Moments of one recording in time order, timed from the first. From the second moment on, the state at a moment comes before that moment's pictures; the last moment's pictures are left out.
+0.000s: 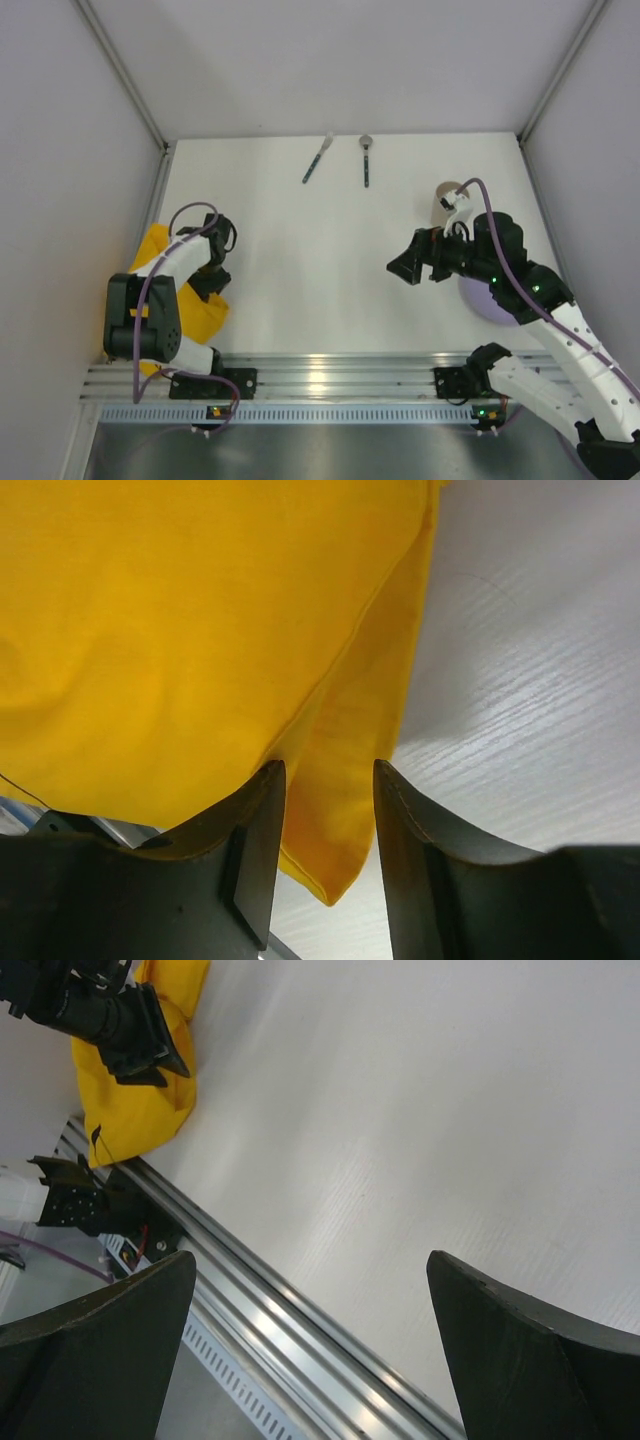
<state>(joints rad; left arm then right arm) -0.07 1.48 0.84 -0.87 -0.44 -0.87 0.51 0.76 0.93 -0.65 -0.32 0.42</state>
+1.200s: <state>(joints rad) -0.60 1.89 1.38 -0.90 -0.38 -0.86 0.51 0.70 0.93 -0.83 -0.03 0.32</state>
